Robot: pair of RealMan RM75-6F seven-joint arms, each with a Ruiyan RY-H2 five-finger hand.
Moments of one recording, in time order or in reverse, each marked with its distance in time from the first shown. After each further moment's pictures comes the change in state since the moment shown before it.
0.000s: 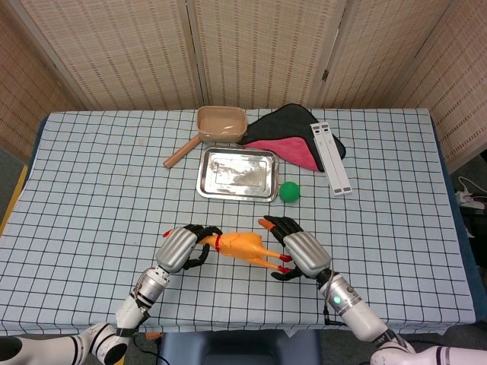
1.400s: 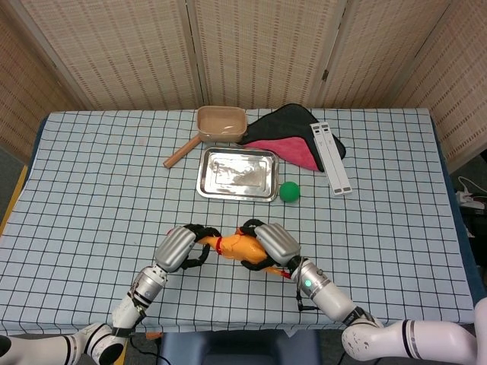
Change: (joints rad) left arm 0.002 0.061 -0.015 -0.090 -0.041 -0.026 -0.018; right arm 0.162 -0.072 0.047 0.090 0.097 -0.099 0.121
